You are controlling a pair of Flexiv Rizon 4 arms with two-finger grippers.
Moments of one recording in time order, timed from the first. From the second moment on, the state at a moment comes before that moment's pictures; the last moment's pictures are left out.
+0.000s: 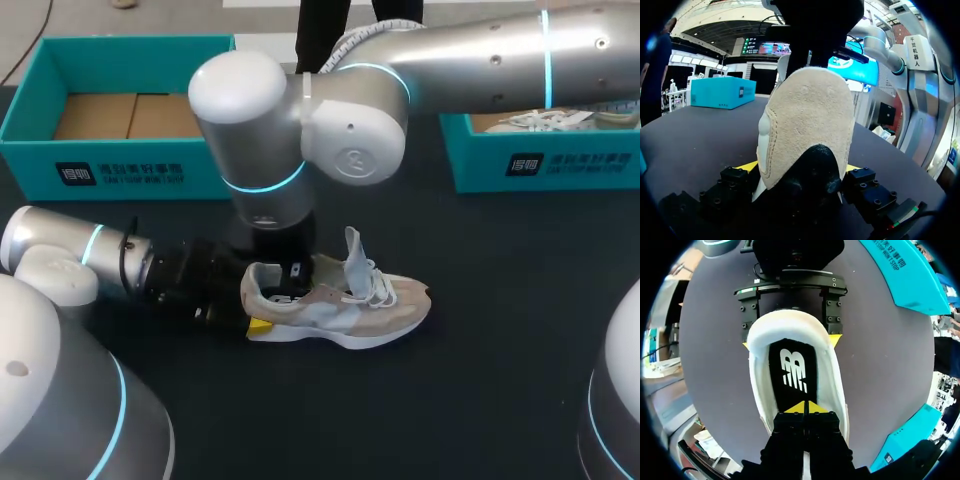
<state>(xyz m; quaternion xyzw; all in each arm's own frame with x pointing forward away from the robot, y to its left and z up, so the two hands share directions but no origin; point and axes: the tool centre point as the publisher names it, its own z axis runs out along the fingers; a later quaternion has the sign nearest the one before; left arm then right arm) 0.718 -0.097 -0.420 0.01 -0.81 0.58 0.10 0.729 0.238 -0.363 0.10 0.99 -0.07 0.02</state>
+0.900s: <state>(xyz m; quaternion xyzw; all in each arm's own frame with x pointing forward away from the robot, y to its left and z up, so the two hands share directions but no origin) 0.718 -0.097 -0.420 0.01 -0.81 0.58 0.10 0.732 0.231 -0.376 0.14 0.99 -0.05 0.00</state>
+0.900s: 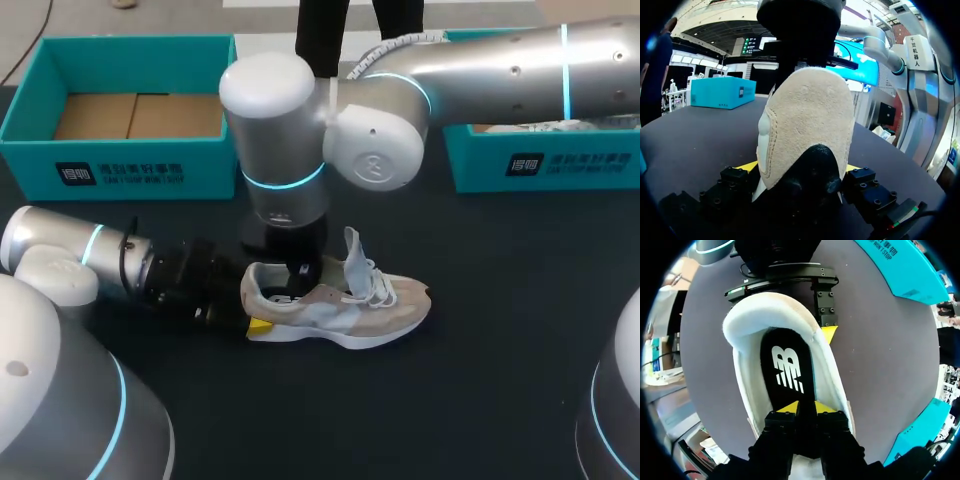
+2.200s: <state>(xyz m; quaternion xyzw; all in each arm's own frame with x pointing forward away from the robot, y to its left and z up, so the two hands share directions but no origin) 0.717 -0.097 -0.421 0.01 -0.81 0.58 0.10 0.721 0.225 -0.405 0.13 0.99 -0.04 -0.05</state>
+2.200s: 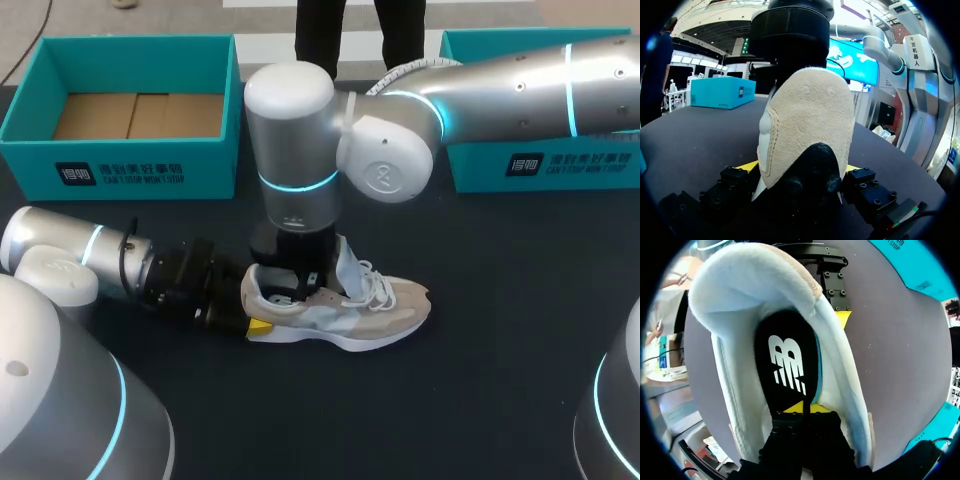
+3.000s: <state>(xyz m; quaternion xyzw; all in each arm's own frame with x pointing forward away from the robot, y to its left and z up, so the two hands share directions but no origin) 0.718 -0.097 -0.420 0.01 -0.81 0.59 0.10 0.740 0.212 -0.347 0.15 0.99 0.02 0.01</state>
